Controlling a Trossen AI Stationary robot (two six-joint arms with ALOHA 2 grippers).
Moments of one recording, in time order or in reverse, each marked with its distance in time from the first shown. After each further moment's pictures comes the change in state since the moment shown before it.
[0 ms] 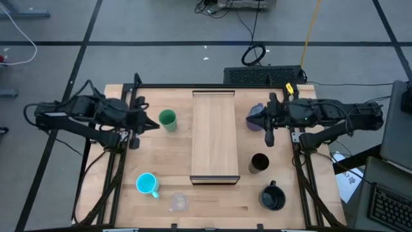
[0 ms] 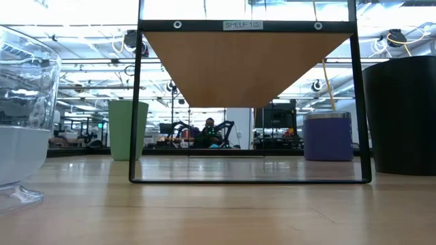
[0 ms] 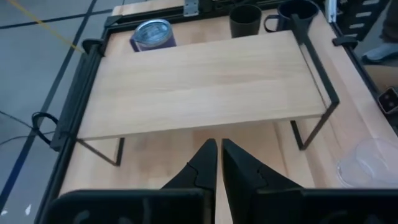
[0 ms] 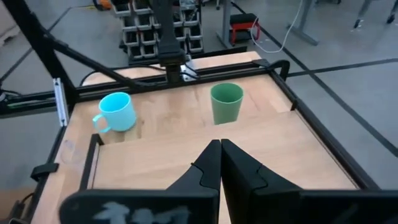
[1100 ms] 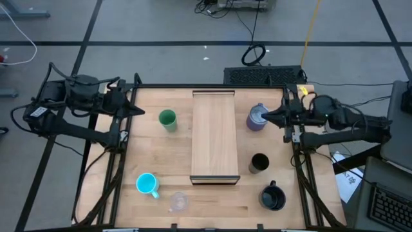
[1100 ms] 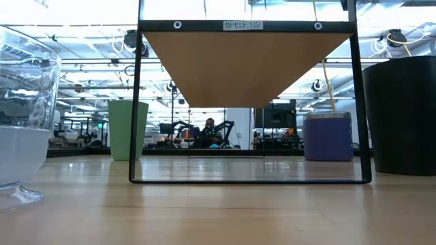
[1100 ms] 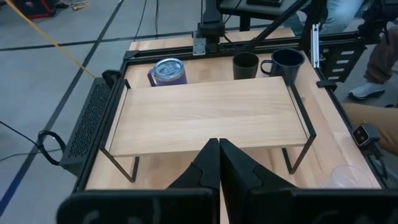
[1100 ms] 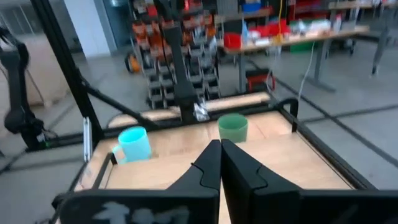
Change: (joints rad) left arm 0.176 0.002 0.322 -0.192 0.151 0.053; right arm -0.193 -0.381 -0.395 0.288 -0.237 -0.050
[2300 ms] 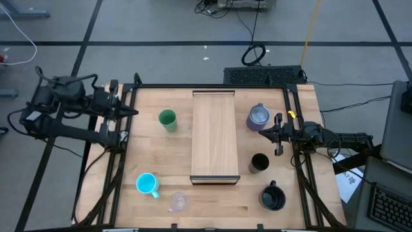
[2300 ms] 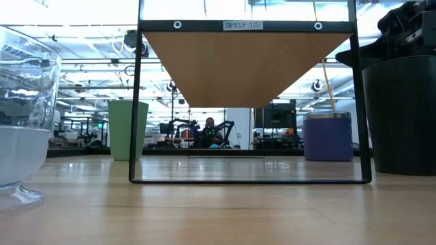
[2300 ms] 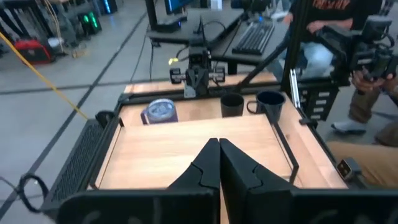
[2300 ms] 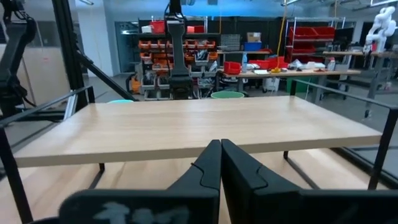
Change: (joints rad) left arm 0.000 -0.113 -0.096 0.152 0.062 -0.007; right arm -0.002 -0.627 -0.846 0.417 -0.005 -0.123
